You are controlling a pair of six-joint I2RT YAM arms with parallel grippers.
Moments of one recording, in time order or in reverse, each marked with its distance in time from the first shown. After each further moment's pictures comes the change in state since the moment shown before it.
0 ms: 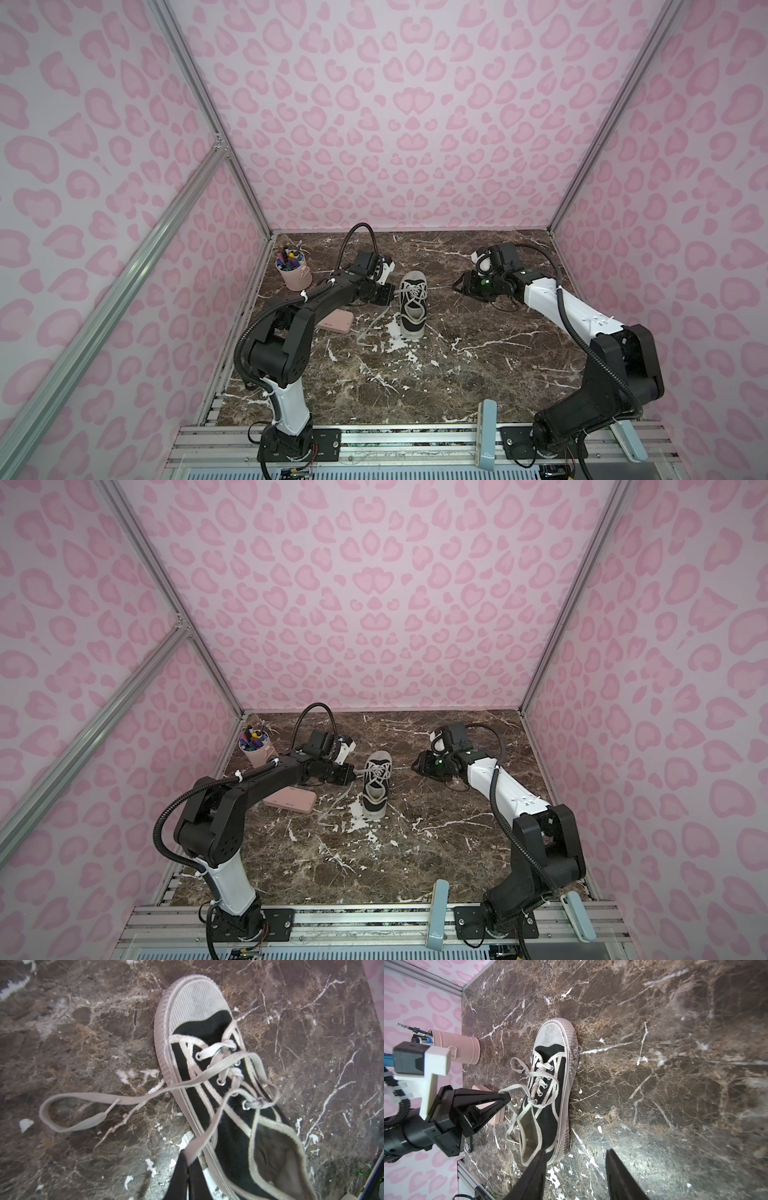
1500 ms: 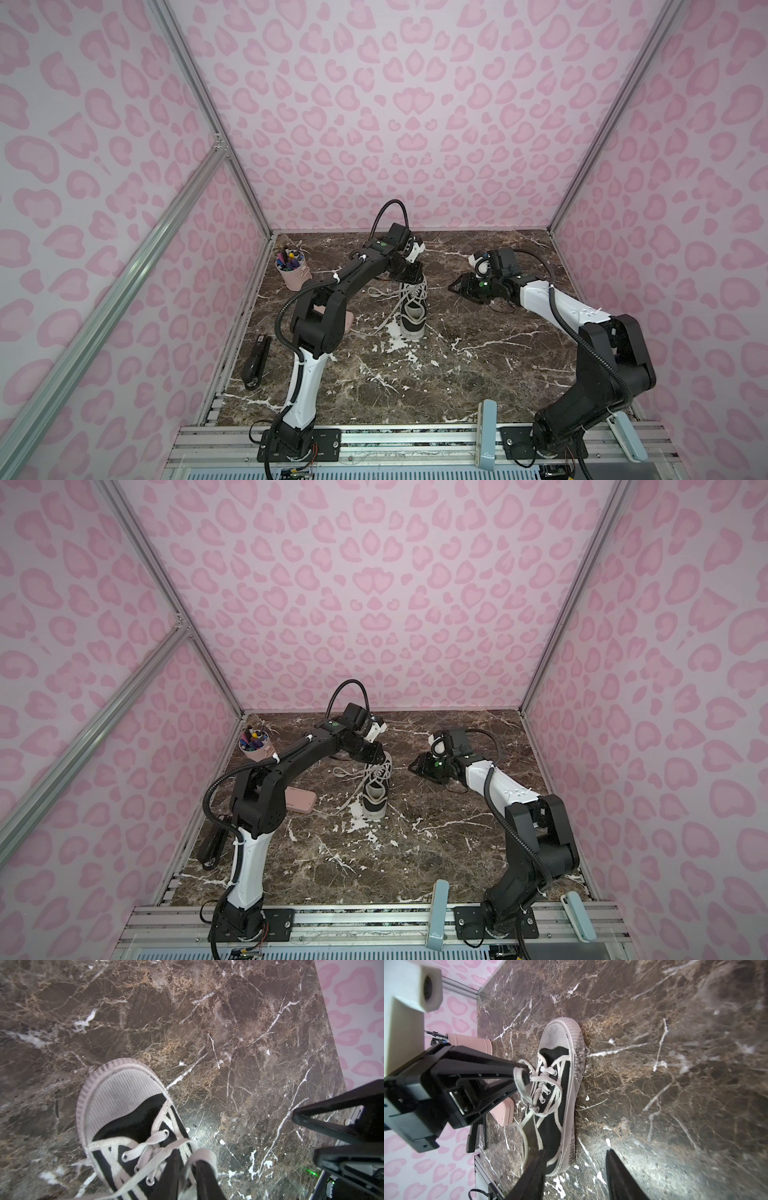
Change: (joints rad) left arm -0.099 0.364 0.618 -0.296 0.069 -0.029; right arm -0.024 0.081 -0.067 0.204 -0.122 0.061
